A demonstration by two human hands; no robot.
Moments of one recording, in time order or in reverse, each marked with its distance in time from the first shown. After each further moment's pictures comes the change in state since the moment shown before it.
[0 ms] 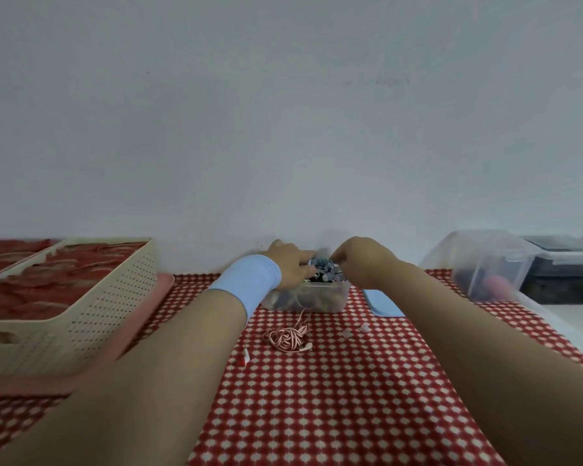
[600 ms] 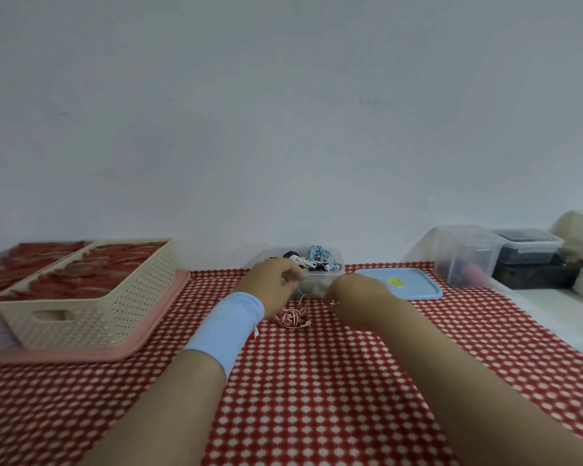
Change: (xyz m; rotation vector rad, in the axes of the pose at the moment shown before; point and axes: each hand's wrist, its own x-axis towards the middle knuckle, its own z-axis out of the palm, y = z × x) left_hand -0.112 0.012 0.019 -0.412 0.371 0.028; right_hand -0.092 -0.033 0.019 -0.262 -0.167 -0.011
